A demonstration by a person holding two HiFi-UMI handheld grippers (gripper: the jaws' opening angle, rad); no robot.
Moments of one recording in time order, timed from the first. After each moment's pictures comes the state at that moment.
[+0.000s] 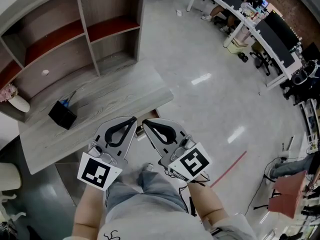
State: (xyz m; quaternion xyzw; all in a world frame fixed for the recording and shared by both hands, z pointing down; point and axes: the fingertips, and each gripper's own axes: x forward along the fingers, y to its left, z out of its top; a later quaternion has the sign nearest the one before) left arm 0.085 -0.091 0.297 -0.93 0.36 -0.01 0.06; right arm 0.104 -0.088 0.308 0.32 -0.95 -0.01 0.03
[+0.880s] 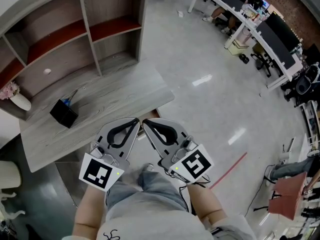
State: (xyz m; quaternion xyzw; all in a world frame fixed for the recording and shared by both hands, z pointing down) left arm 0.089 -0.082 0.293 -0.93 0.36 -0.01 0.06; right arm 0.103 -0.081 0.289 0.32 -0.95 -0.02 0.00
